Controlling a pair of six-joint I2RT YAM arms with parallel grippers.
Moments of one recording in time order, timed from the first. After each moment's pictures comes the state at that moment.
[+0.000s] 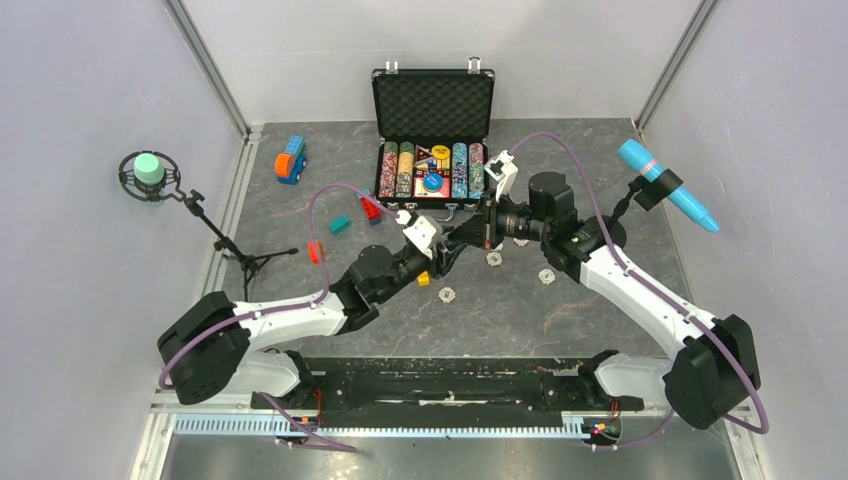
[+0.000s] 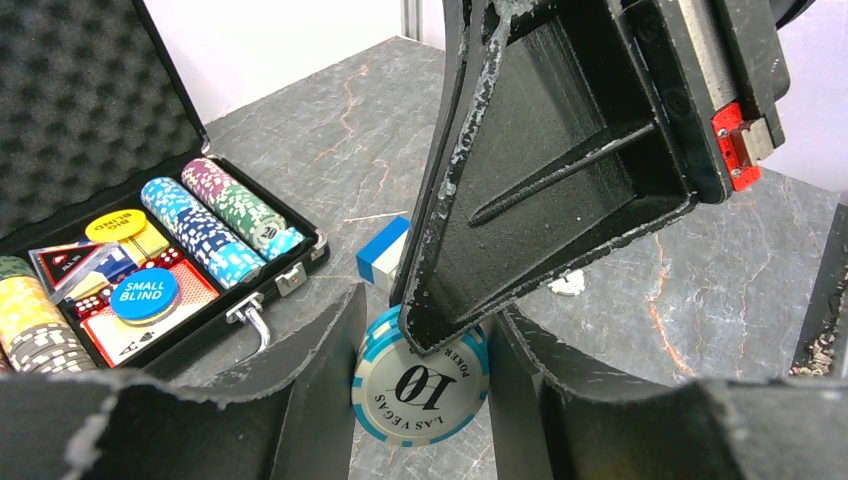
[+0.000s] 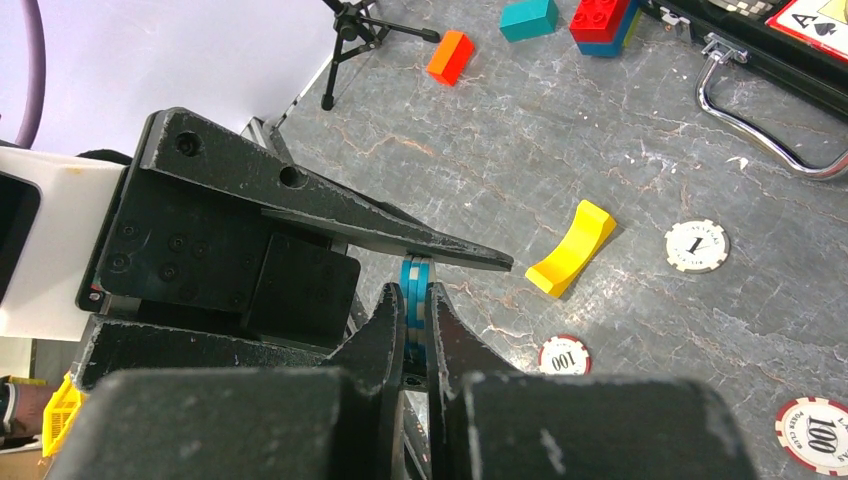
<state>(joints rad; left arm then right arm) -0.95 1.30 0.56 0.82 -0.07 0.02 0.52 1.23 0.92 -0.03 -0.64 0.41</state>
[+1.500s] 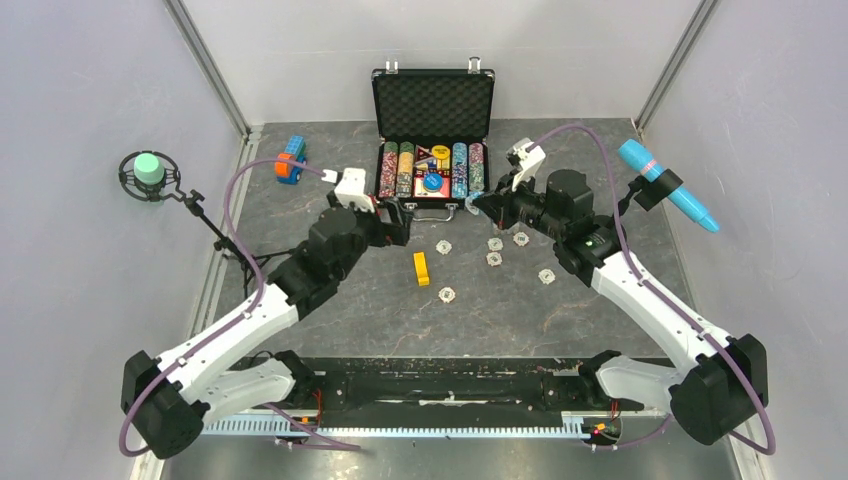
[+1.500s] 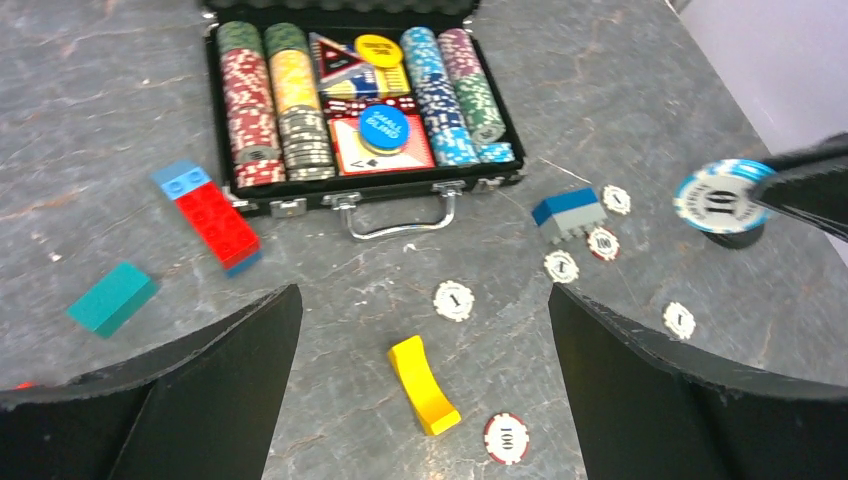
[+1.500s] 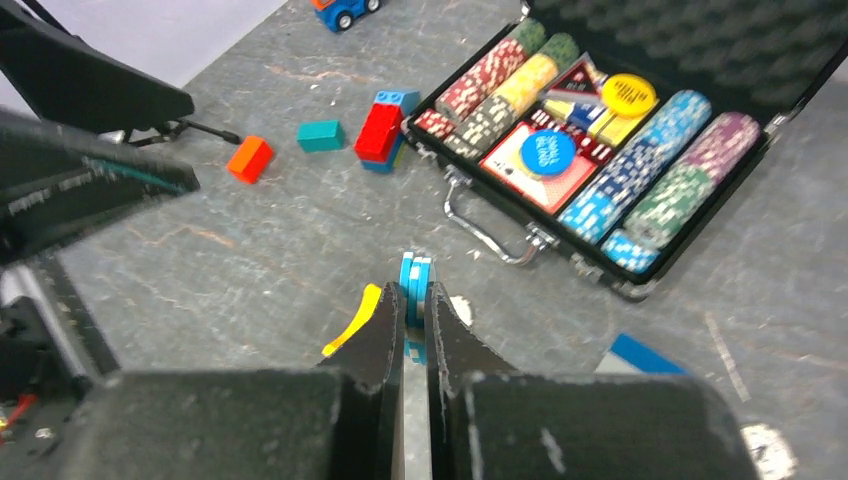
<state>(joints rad) -0.75 1.00 0.78 0.01 -0.33 -0.33 0.48 1.16 0.92 0.02 -0.31 0.14</state>
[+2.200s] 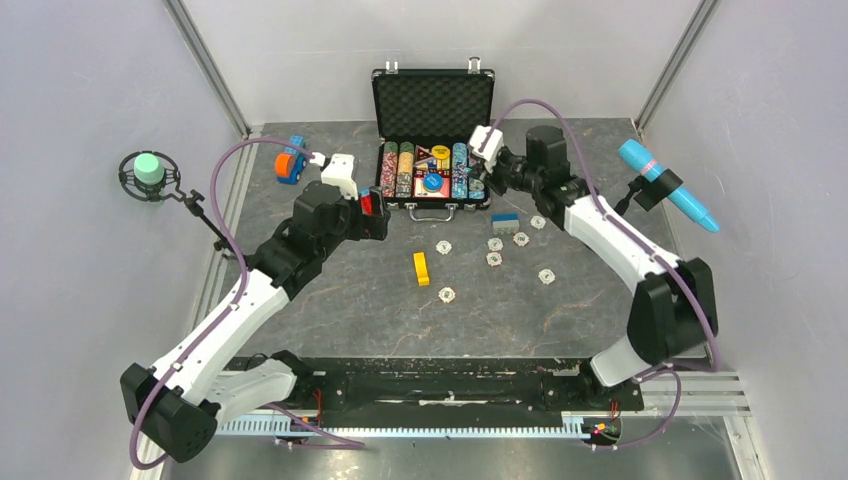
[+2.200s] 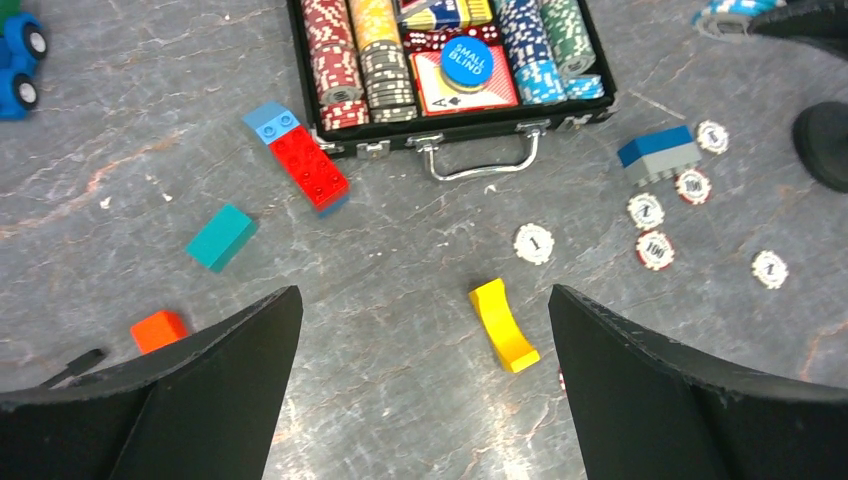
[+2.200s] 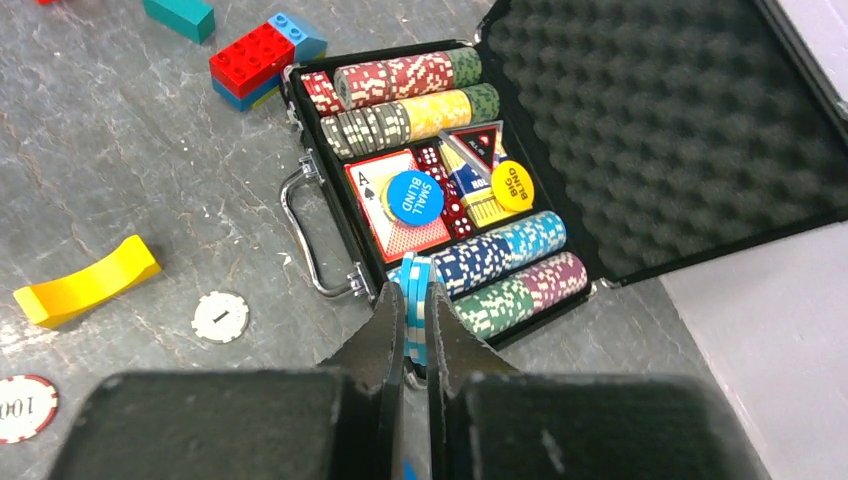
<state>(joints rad) -0.55 1.03 0.96 -0.35 -0.20 -0.28 0.37 1.50 1.17 -0.01 -0.52 -0.58</state>
